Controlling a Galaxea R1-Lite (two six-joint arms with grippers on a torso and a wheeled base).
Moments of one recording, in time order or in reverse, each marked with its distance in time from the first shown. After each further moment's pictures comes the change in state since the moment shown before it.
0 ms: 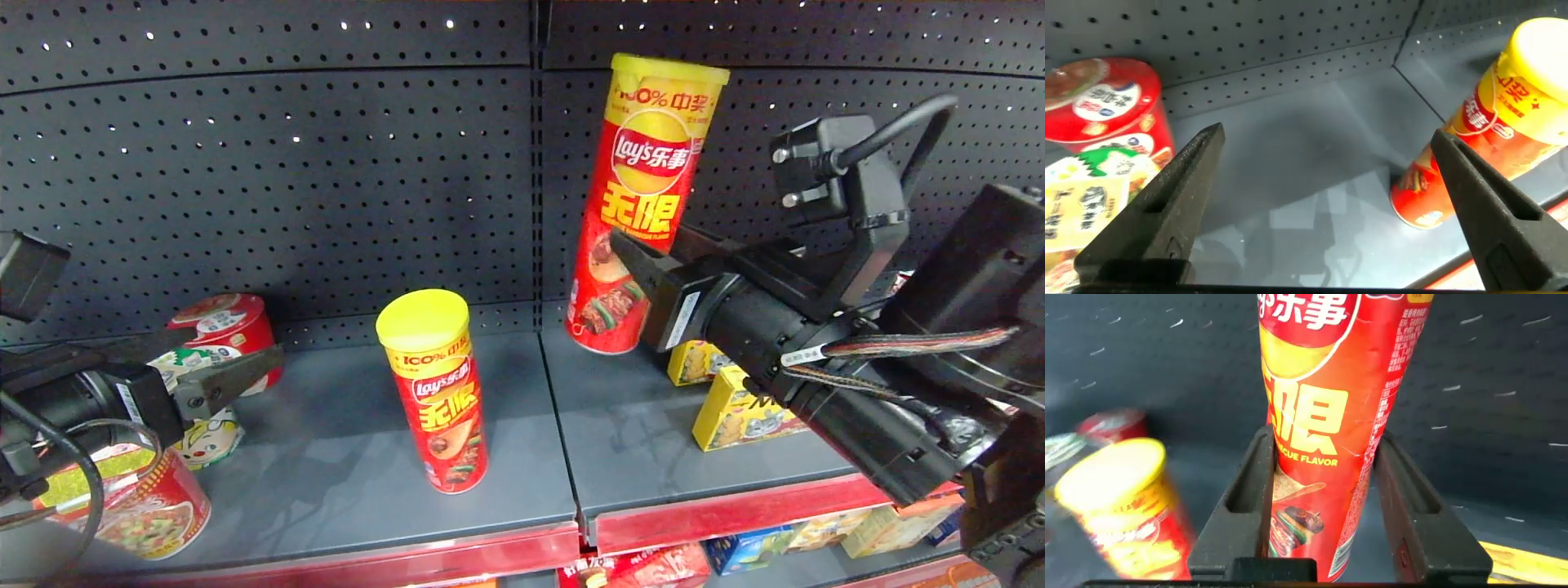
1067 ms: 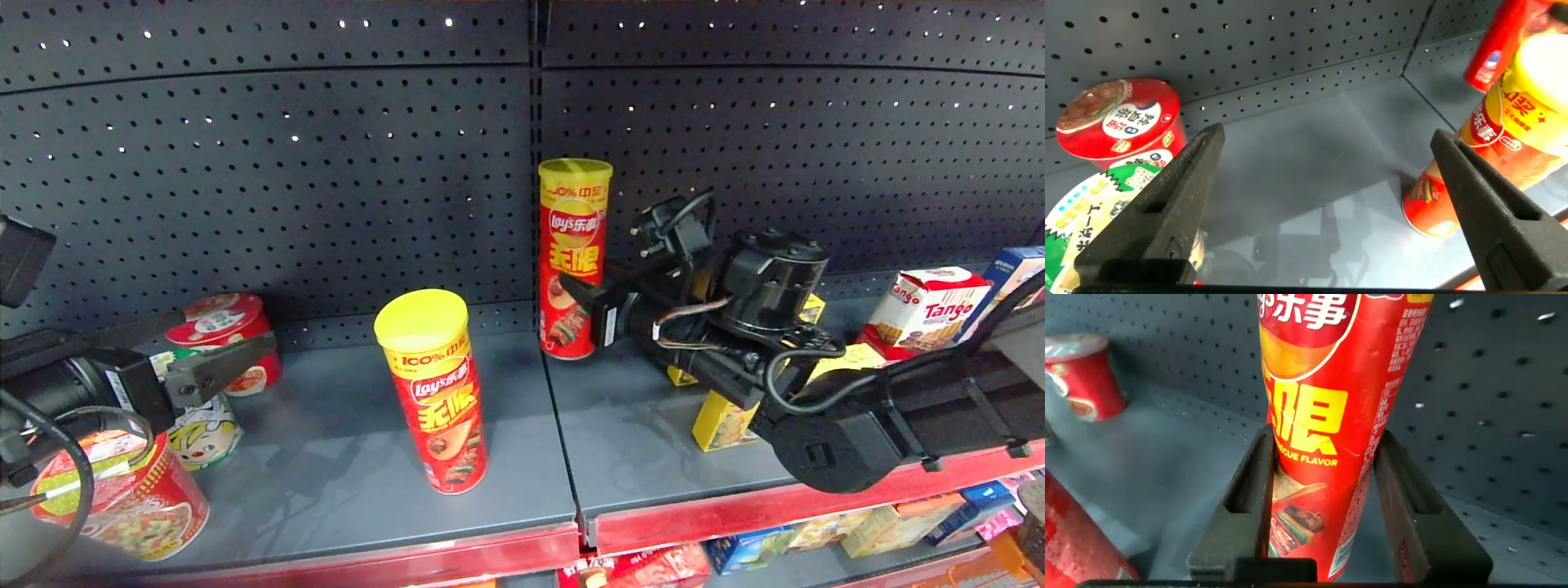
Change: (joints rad) left arm 0.016 -0.004 -0.027 0.006 0.000 0.035; right arm -0.218 0.337 -0.238 0.033 0.369 0.011
